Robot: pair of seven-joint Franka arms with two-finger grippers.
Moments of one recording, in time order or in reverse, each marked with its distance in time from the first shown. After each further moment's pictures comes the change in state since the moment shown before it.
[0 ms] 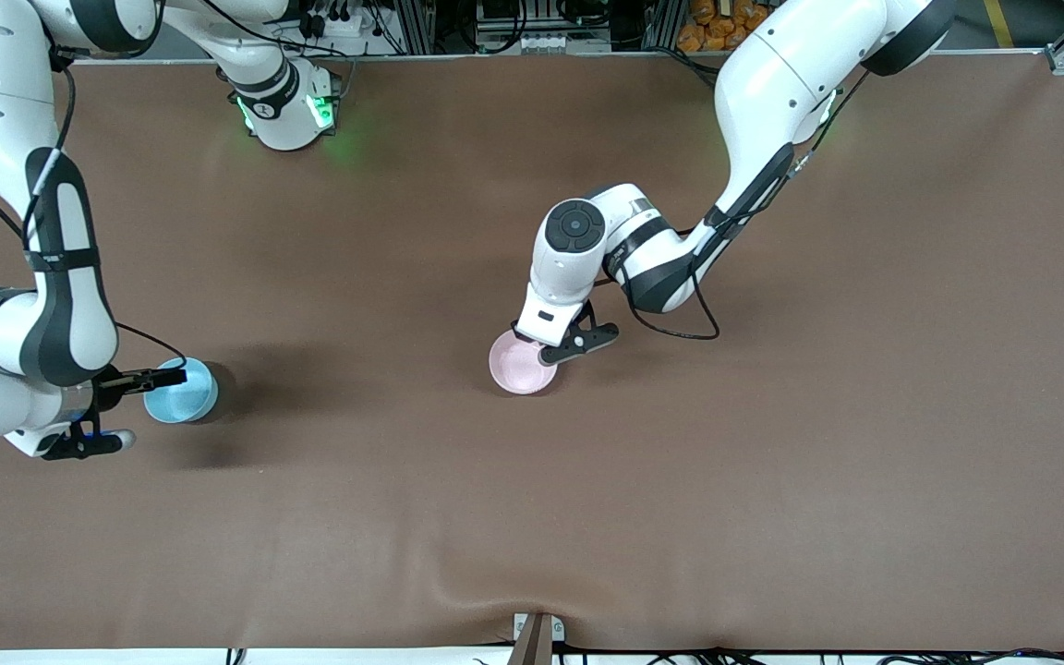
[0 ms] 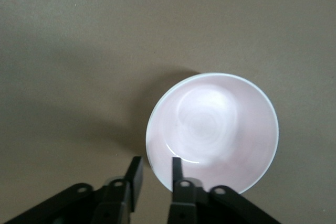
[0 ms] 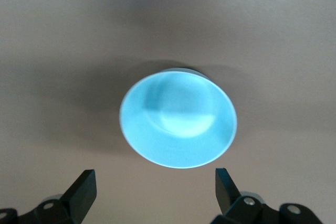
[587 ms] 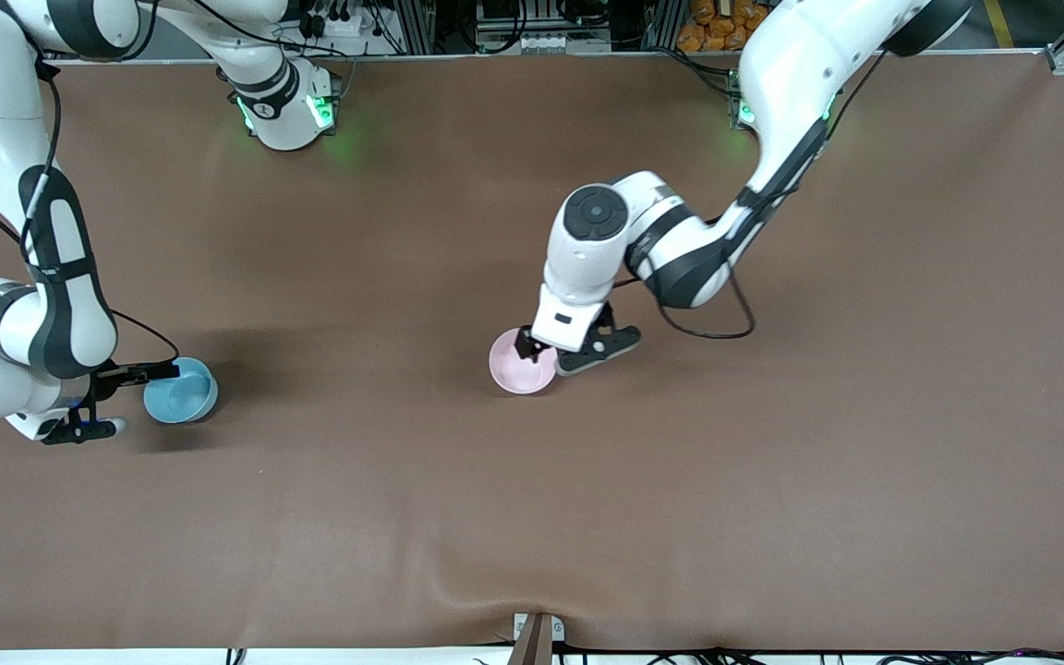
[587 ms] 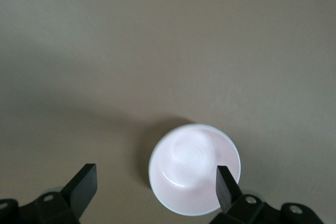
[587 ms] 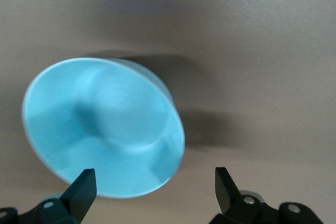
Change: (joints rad) left arm 0.063 -0.127 -0.001 0.034 0.004 -0.100 0.026; right arm -0.067 0.014 -0.001 -0.172 0.000 0.248 -0.069
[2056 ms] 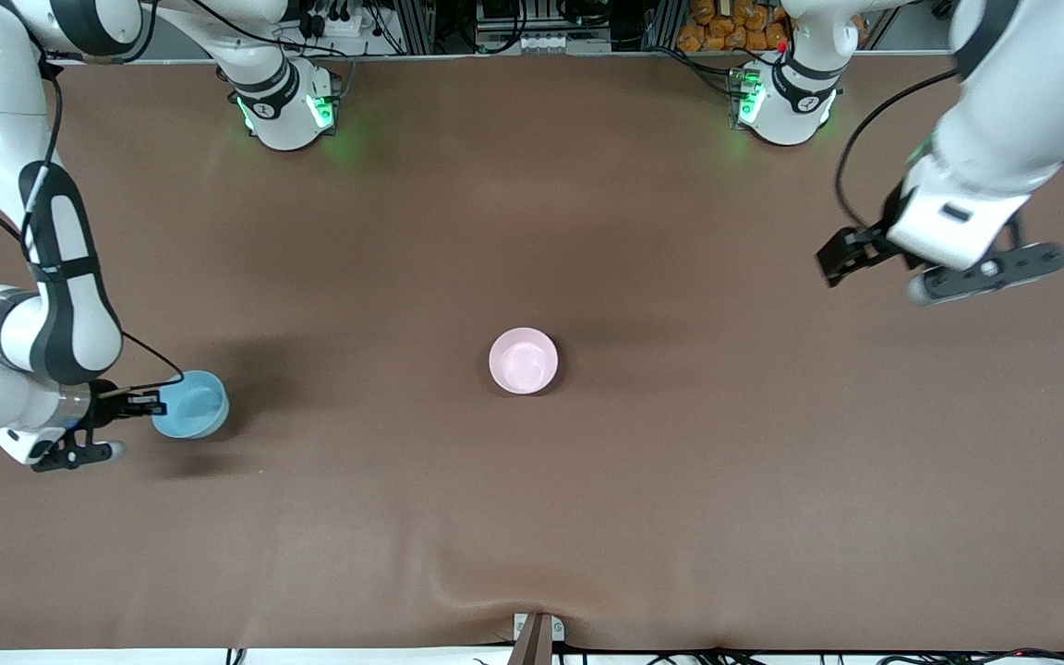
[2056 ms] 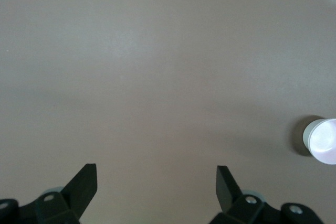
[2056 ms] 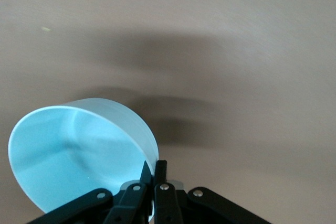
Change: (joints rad) left arm 0.517 -0.558 -0.002 0.002 -0.309 -0.629 0.874; right arm 0.002 0.001 0.112 0.107 0.032 0.049 -0.003
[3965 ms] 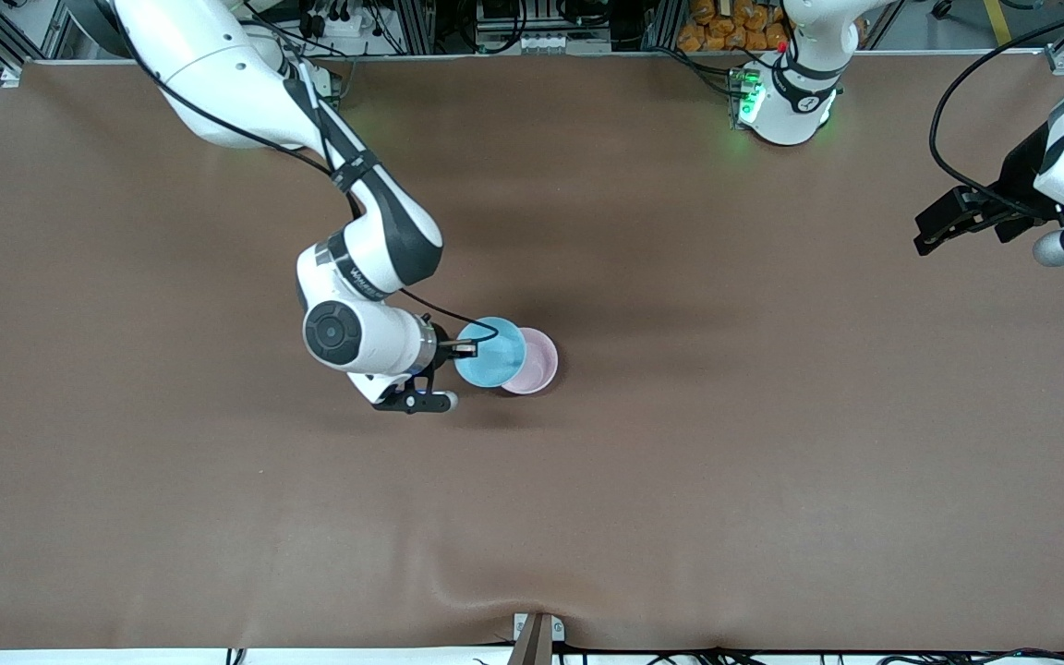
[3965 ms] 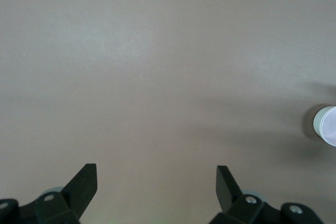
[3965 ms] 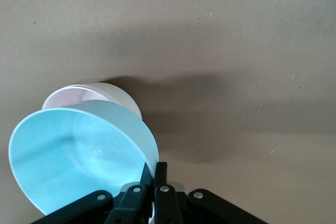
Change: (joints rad) left arm 0.166 -0.084 0.005 -0.037 -0.092 -0.028 0.222; right arm 0.518 0.000 0.217 0.038 0.123 0.023 0.921
